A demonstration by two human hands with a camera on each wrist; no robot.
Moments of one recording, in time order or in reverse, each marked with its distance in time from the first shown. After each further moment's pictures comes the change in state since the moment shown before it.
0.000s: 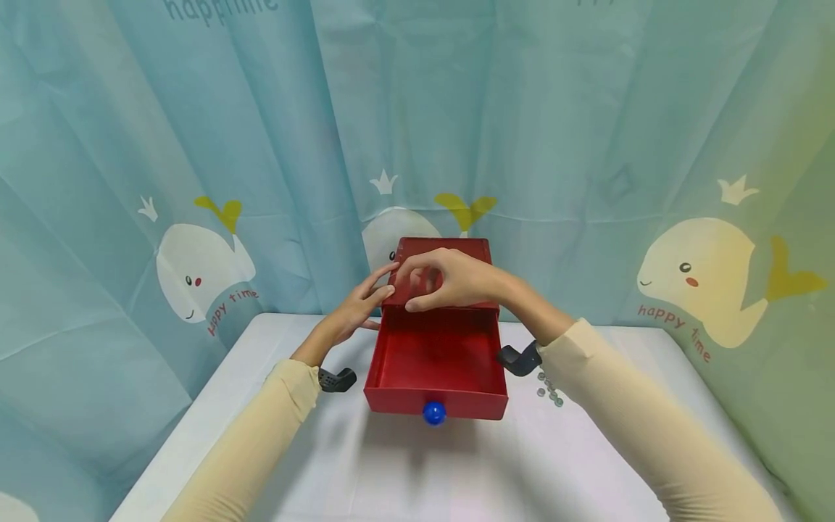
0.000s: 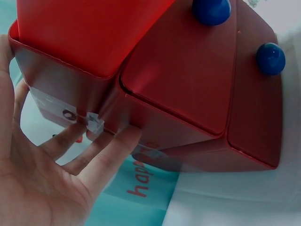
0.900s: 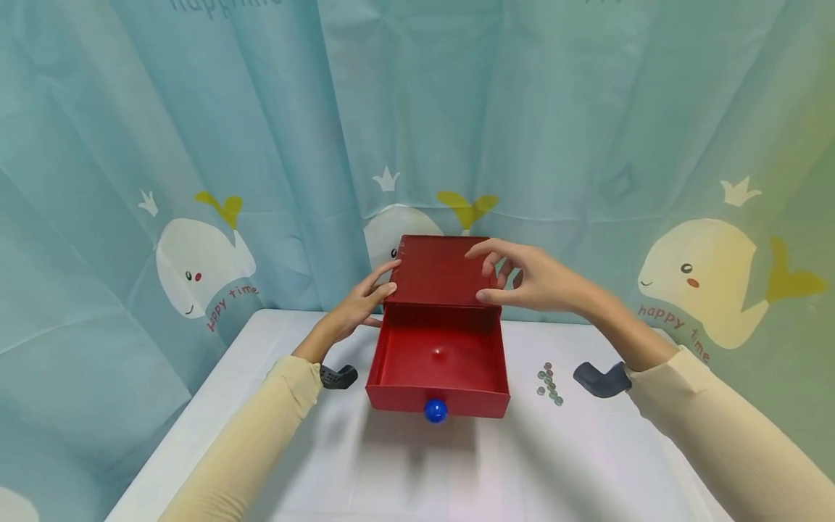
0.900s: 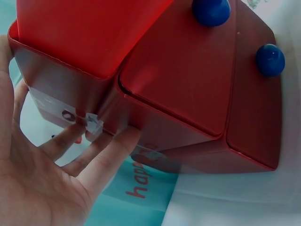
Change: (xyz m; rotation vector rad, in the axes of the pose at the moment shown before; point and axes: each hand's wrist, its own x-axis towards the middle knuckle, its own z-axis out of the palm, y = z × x) left_hand -0.001 -0.001 -0.002 0.016 0.006 0.011; right_hand -0.083 0.020 -0.032 0.019 0.188 0.111
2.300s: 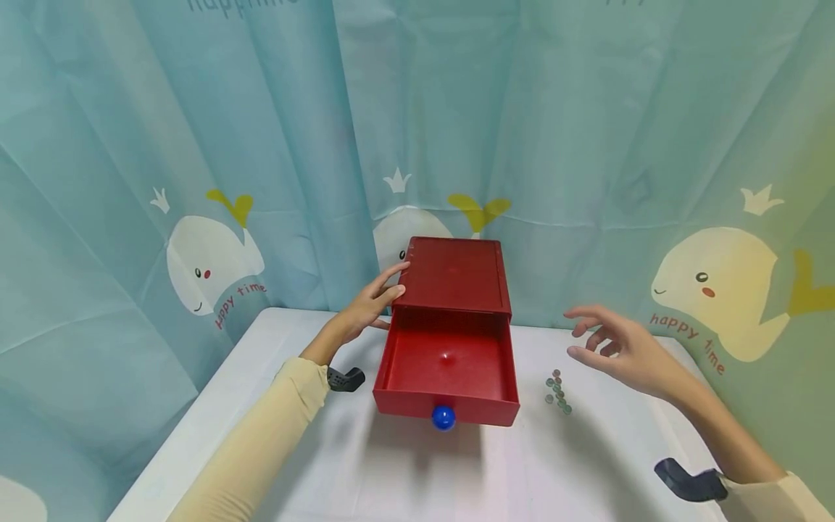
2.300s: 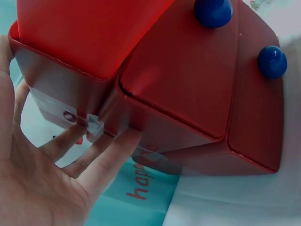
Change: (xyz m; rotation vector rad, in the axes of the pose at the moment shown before) left_hand 0.001 0.002 0.015 -0.019 -0.002 0.008; right_hand -0.139 0.065 0.016 -0.025 0.217 0.186
